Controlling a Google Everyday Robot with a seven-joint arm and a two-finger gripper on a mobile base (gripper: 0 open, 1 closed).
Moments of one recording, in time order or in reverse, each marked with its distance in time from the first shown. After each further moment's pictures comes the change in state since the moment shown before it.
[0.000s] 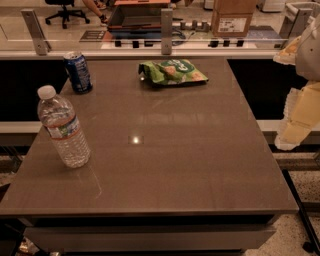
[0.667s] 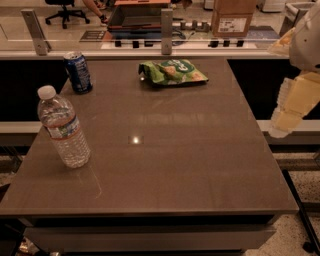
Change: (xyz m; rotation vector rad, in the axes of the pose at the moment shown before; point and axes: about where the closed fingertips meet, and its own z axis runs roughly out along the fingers) arm -0.008 -0.021 0.003 0.016 -0.037 -0.020
